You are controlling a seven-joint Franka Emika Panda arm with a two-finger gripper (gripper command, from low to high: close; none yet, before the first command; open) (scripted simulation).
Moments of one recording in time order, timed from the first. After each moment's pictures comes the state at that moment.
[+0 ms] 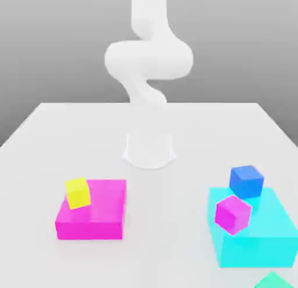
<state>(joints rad) 0.02 -0.71 0.01 -2.29 0.00 2.32 0.78</state>
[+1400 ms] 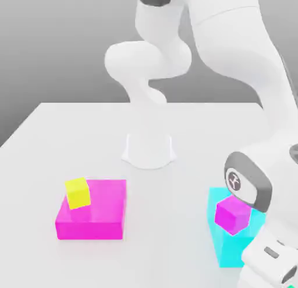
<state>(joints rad) 0.27 0.60 0.13 -2.08 -0.16 2.67 0.66</state>
